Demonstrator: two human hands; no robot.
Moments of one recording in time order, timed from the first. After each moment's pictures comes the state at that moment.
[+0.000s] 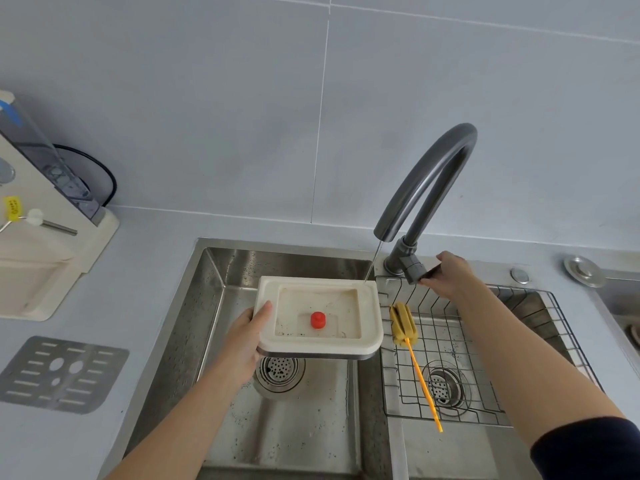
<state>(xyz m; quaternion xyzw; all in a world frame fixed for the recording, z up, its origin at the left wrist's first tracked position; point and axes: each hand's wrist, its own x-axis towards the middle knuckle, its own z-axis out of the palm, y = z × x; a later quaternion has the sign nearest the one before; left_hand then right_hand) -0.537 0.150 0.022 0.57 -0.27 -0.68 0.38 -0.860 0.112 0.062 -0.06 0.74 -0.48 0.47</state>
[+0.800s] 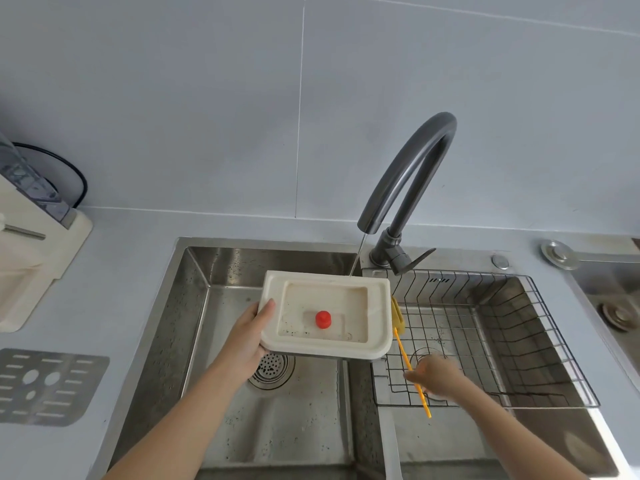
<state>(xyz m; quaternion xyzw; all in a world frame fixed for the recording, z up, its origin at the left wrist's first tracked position) -0.550 0.149 0.008 0.48 -0.30 -0.74 0.35 -0.838 0.253 -0.015 -0.40 0.82 0.10 0.39</state>
